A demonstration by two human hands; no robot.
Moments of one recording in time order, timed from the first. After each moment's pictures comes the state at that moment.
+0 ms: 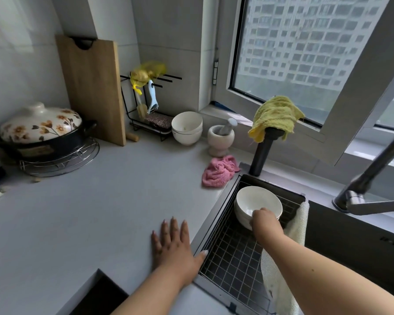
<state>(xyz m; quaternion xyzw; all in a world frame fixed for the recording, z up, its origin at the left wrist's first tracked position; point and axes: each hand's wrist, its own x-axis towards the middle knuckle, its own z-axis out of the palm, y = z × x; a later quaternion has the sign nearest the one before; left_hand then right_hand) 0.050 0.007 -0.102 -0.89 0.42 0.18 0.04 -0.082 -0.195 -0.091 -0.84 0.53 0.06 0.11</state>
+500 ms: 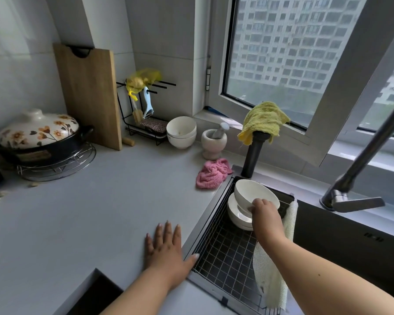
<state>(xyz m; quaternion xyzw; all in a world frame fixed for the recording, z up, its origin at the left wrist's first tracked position) 0.055 0.020 -0.101 -0.88 0.43 0.19 0.04 -0.104 -0.183 -0.075 -0.84 0.50 -0.17 0.11</state>
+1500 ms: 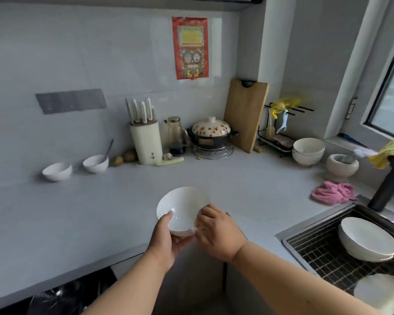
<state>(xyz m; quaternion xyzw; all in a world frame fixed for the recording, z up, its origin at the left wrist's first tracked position) -0.010 0.308 0.024 -0.52 -0.15 0.19 -0.82 -0.039 0.154 0.014 -0.91 -0.22 -0.26 0.23</state>
